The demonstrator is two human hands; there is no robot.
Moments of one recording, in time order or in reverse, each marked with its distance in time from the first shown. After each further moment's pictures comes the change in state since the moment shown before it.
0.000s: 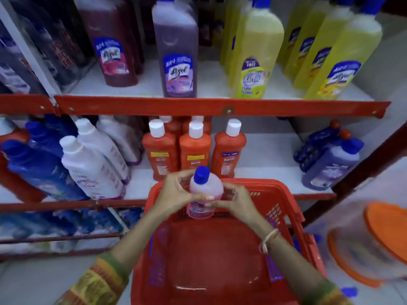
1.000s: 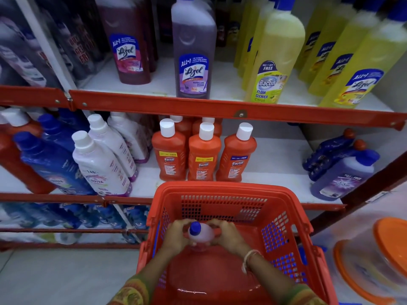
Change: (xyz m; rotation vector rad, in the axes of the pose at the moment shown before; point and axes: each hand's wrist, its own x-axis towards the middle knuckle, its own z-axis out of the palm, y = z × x) left_hand -0.054 -0.148 0.015 0.357 -0.042 -0.339; right_hand -0.015 0.095 0.047 -0.558 -0.283 0.199
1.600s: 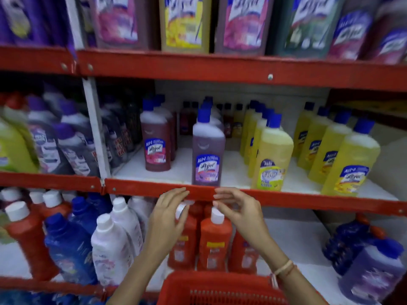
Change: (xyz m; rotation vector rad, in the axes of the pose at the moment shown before) left_hand 0.038 0.180 -0.171 0.341 0.785 0.734; right_hand 0.005 -0.205 -0.190 0.383 0.546 -0.576
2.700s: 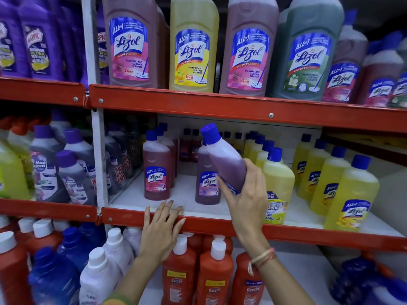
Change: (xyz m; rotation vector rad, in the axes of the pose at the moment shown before) left_hand 0.052 -0.055 0.017 0.467 -0.278 -0.117; right_hand 0.075 -0.066 0.006 -0.596 0.746 -0.481
